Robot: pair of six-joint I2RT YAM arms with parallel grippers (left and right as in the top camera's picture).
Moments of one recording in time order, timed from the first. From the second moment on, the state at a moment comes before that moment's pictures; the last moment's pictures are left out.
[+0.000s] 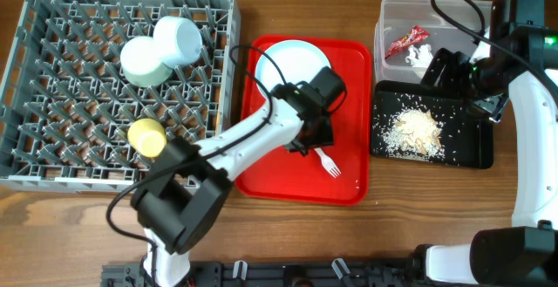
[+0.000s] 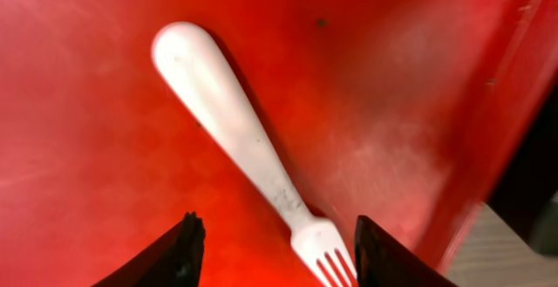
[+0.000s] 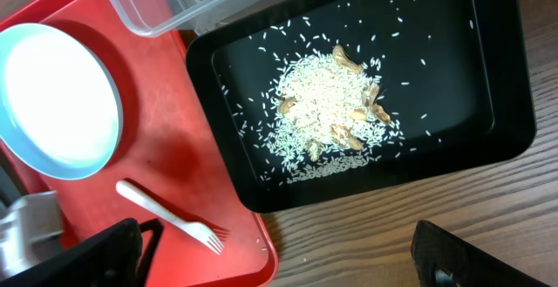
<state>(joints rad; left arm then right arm) -0.78 1.98 1.41 -0.79 0.11 -0.89 -0.14 1.58 1.62 -1.39 -0.10 0.35</state>
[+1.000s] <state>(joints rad) -0.84 2.06 1.44 -0.79 0.02 -0.95 -0.14 1.58 1.62 -1.39 -0.10 0.35</state>
